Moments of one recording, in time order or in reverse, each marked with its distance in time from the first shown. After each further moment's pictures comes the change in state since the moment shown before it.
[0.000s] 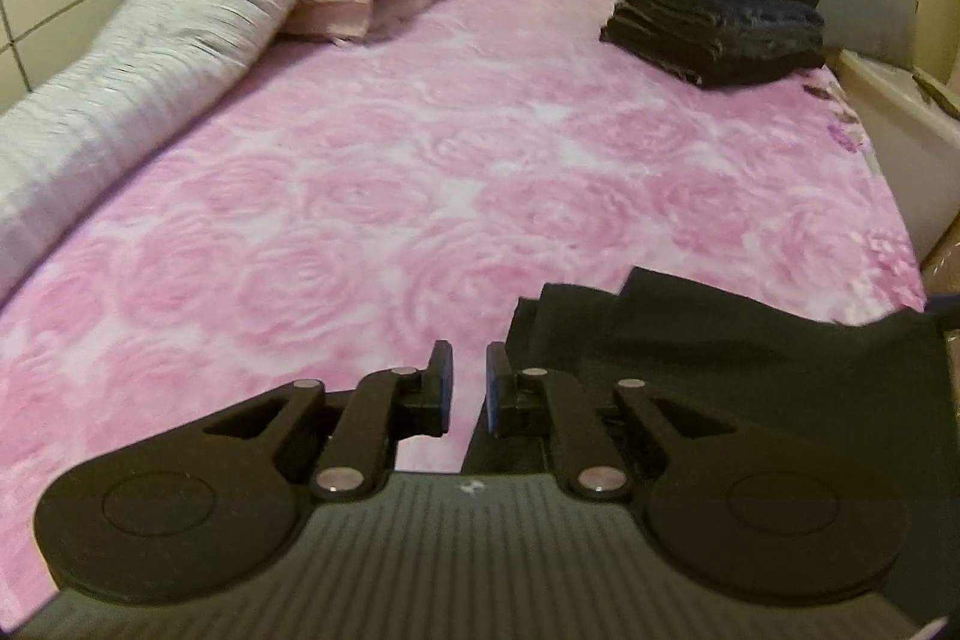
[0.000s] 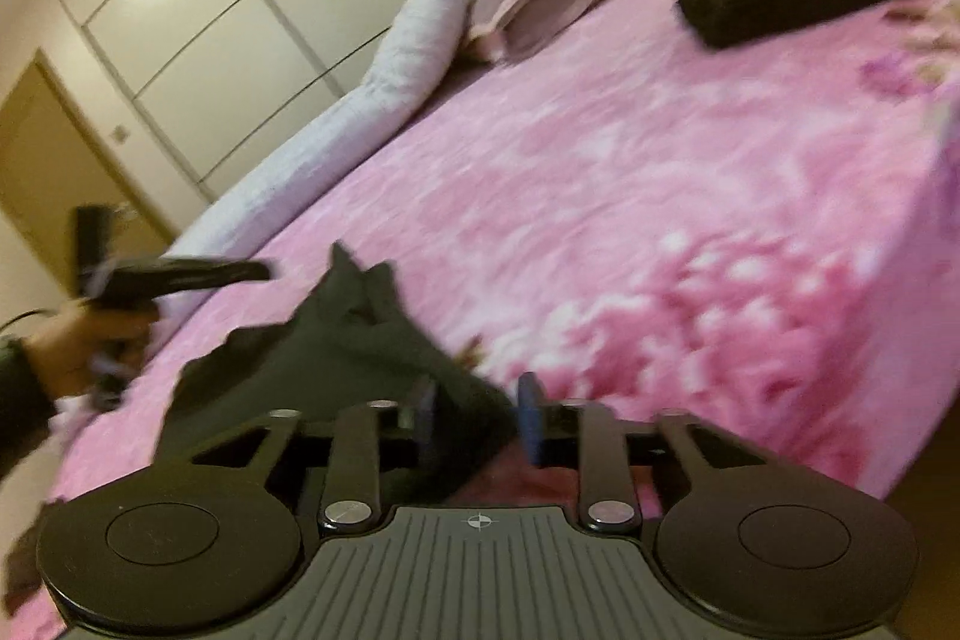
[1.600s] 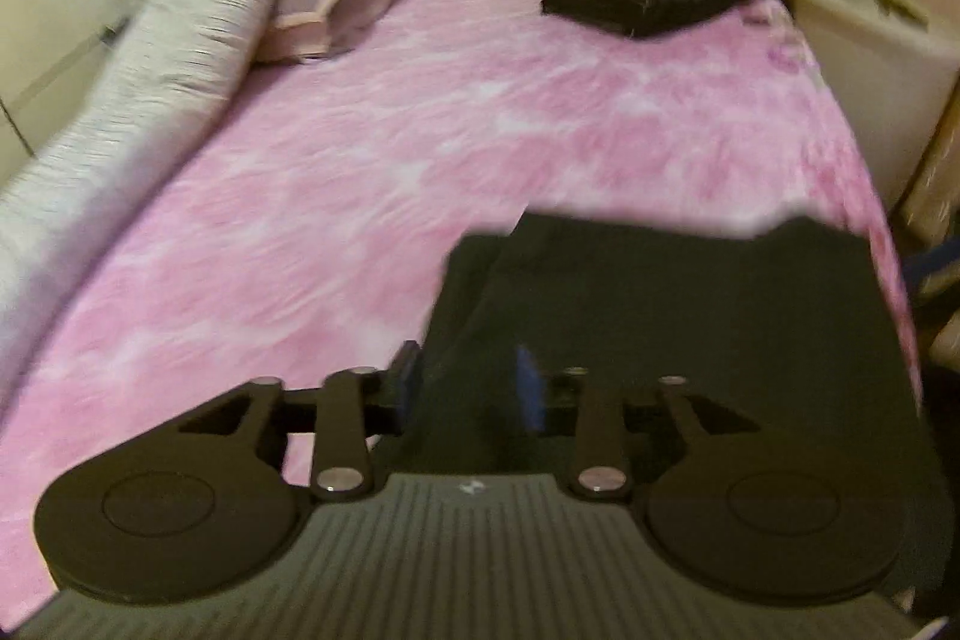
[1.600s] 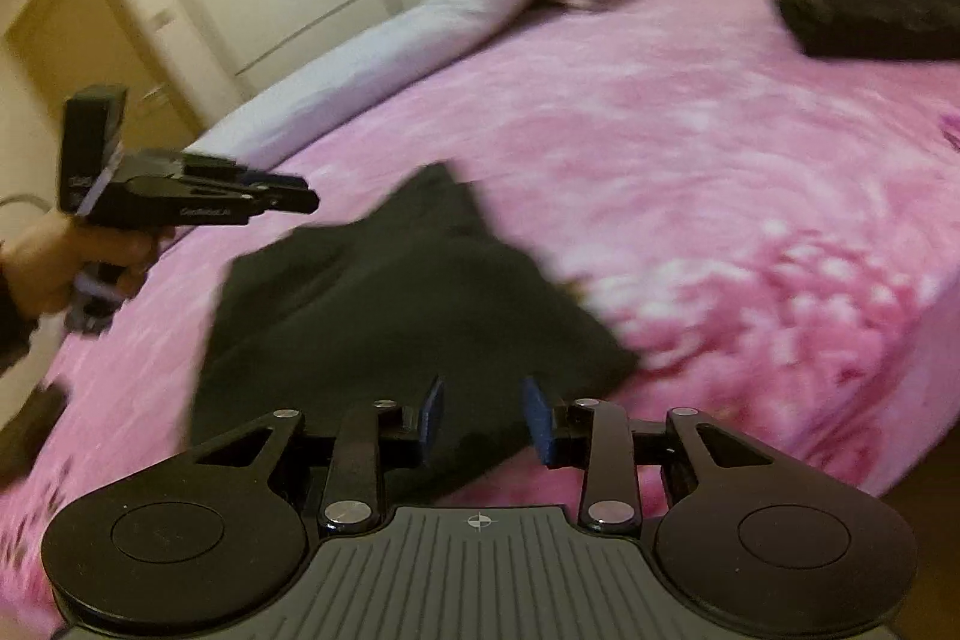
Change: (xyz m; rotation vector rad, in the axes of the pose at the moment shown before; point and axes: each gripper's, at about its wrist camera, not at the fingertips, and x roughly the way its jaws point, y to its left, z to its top) left arm -0.055 -0.048 -0.032 0.195 0.038 0.086; right arm 0.000 0.070 -0.021 -0.258 0.206 0.089
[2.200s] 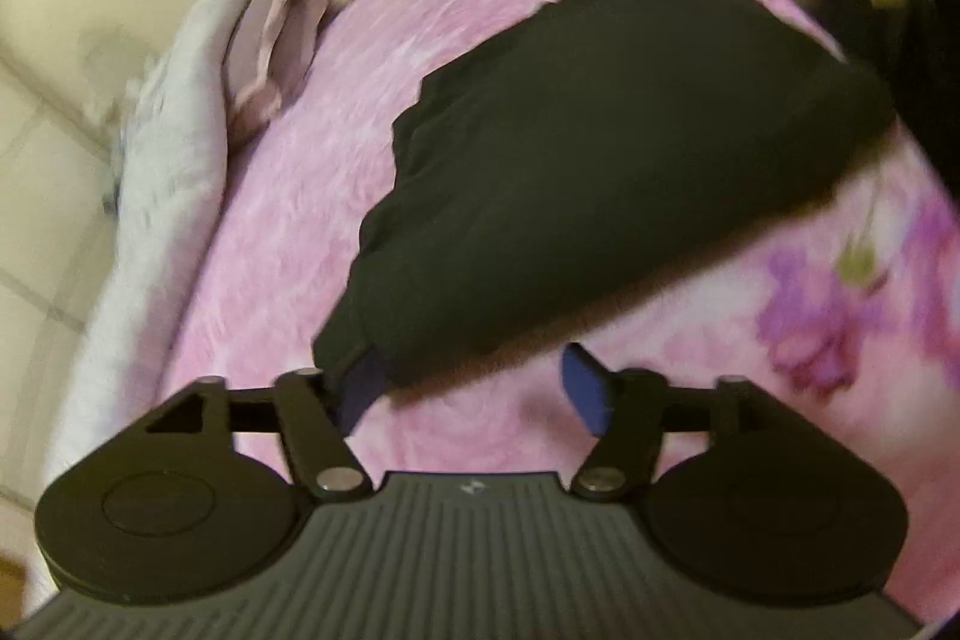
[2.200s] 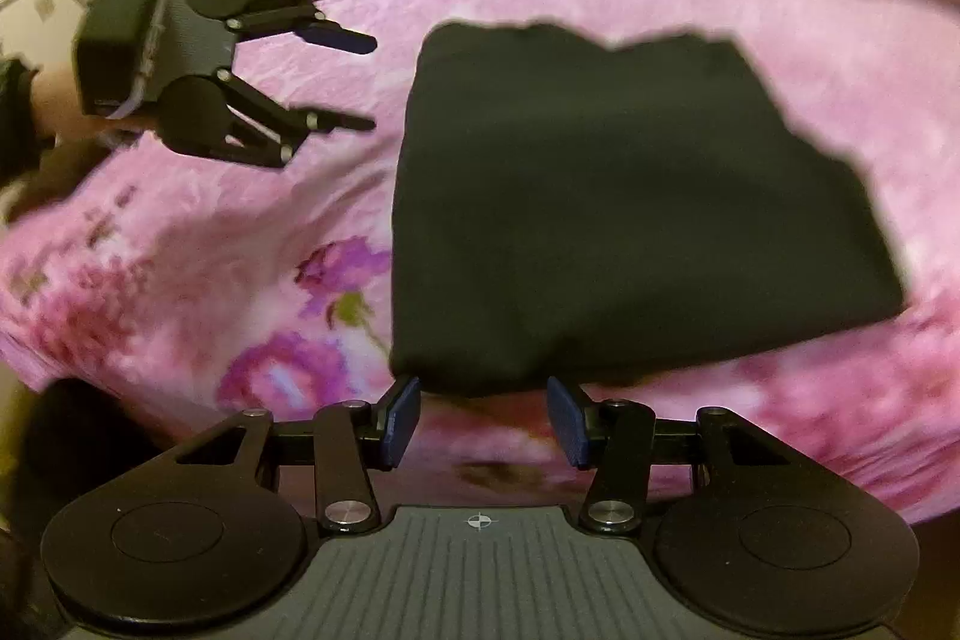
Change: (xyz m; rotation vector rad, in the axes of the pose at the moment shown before) left arm -0.053 -0.066 -0.129 0.516 -0.036 0.128; right arm 0.034 0.120 -0.045 -0.406 0.262 0.010
